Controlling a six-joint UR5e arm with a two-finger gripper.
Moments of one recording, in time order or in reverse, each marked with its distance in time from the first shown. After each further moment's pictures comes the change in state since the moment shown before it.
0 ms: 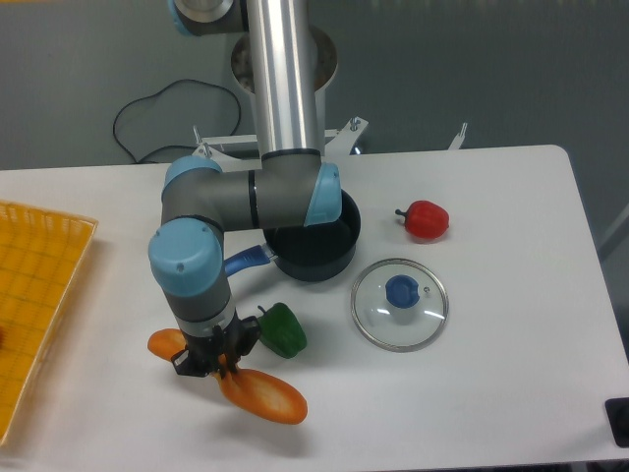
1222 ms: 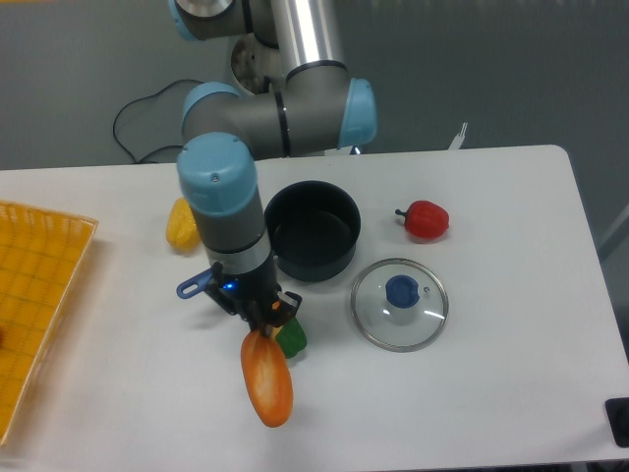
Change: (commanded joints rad) arm 0.124 0.152 -0.066 -0.100 0.021 1.077
